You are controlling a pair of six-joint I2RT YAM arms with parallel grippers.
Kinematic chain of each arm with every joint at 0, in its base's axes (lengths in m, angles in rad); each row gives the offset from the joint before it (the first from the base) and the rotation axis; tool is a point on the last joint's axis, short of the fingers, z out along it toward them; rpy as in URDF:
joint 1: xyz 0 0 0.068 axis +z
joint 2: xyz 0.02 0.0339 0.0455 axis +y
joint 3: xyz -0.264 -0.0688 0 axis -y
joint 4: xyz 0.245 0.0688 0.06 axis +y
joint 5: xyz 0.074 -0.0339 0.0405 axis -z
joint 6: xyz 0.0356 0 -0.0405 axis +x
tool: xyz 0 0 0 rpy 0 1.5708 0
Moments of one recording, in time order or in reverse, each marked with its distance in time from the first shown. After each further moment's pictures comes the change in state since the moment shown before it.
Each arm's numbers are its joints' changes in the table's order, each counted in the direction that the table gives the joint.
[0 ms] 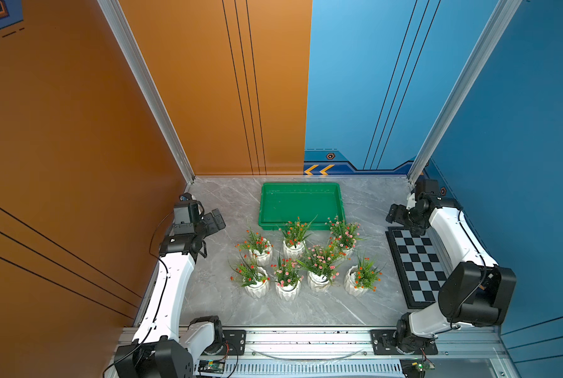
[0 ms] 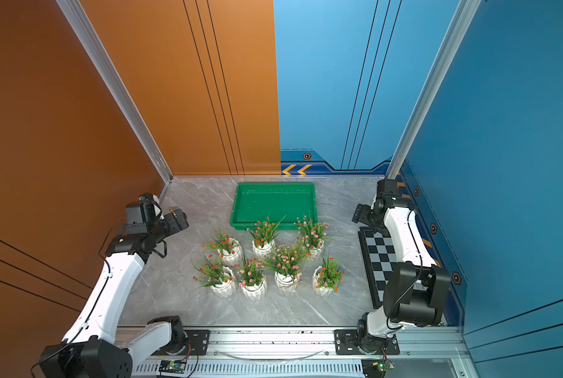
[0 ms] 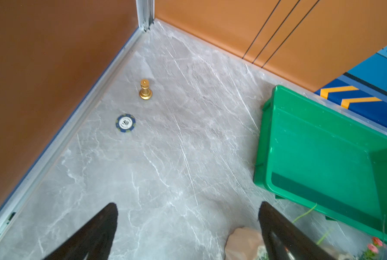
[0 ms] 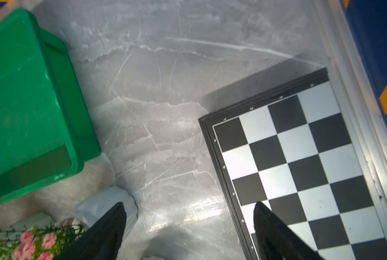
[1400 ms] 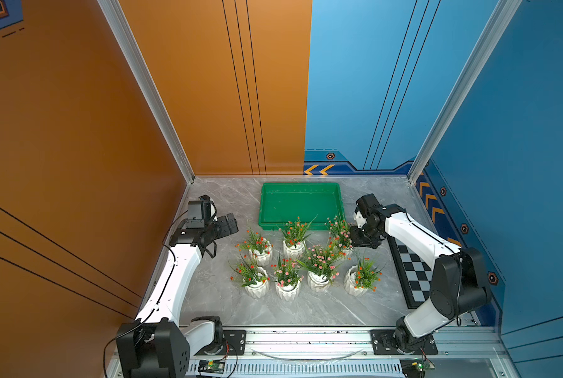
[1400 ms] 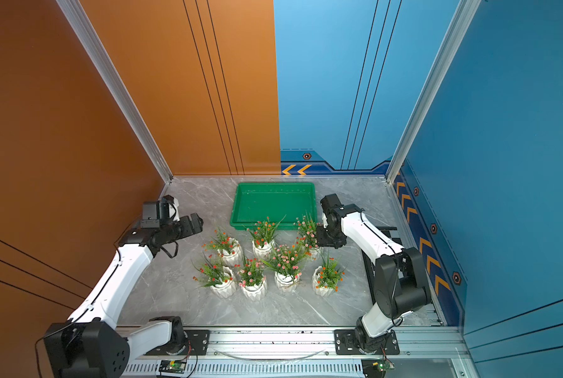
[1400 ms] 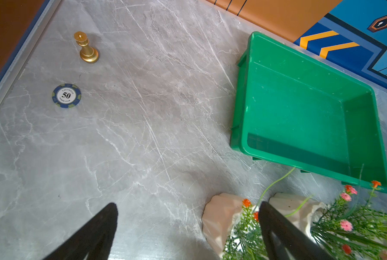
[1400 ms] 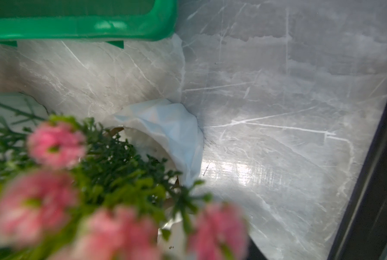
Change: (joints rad) left arm -0.089 0.079 0.000 0.027 0.084 -0.003; right arm 0.451 0.080 -0.122 -0.019 0.021 0.047
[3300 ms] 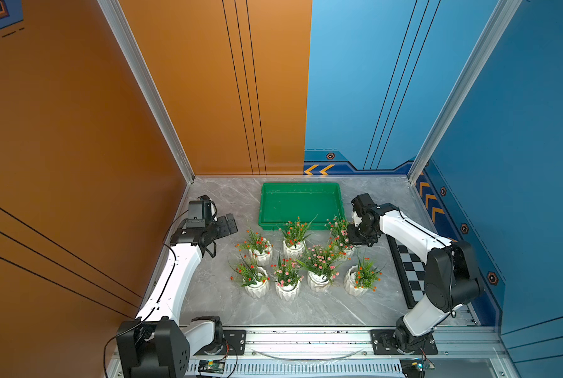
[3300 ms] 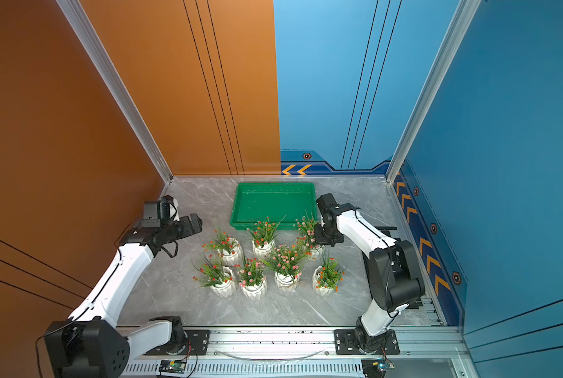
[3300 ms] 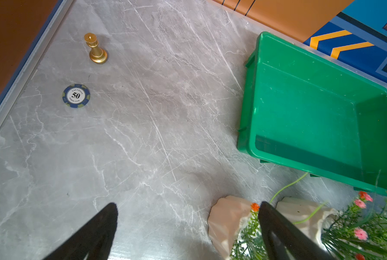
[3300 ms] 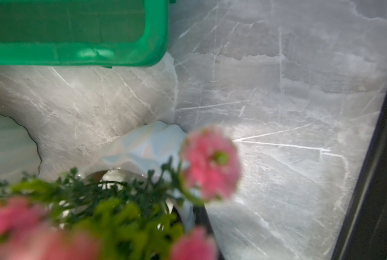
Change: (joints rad) left arm -0.003 0.006 0.000 0.000 -0.035 0.000; right arm 0.007 0.054 0.032 -0.031 0.050 0.026
